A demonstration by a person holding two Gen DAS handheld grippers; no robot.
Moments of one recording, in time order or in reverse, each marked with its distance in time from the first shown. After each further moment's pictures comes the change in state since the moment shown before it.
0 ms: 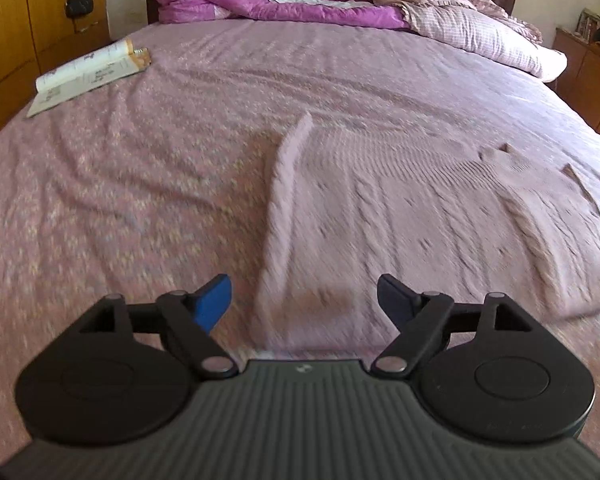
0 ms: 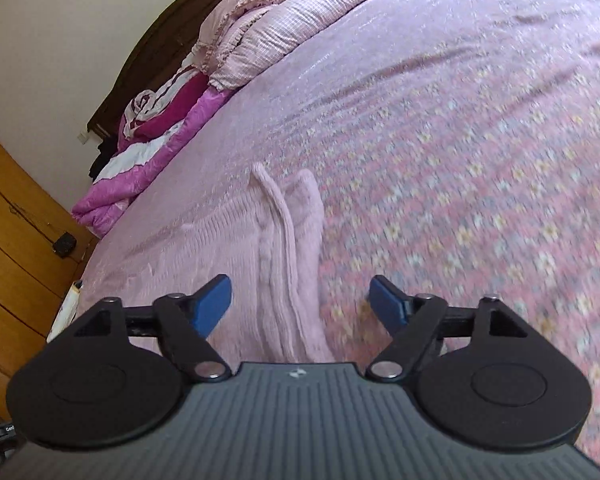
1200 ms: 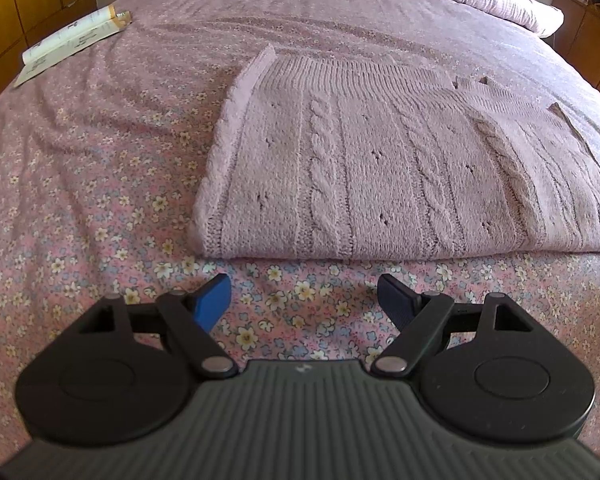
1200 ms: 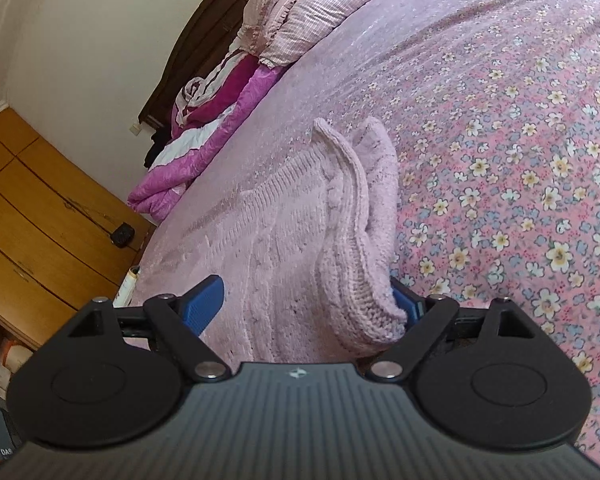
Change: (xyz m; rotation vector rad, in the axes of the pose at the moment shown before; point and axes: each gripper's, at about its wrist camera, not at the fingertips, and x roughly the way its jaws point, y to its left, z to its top) left arm 0.005 -0.033 -0.031 0.034 0.129 0.012; right arm 0.030 0.014 -0.022 0.040 0.058 0.197
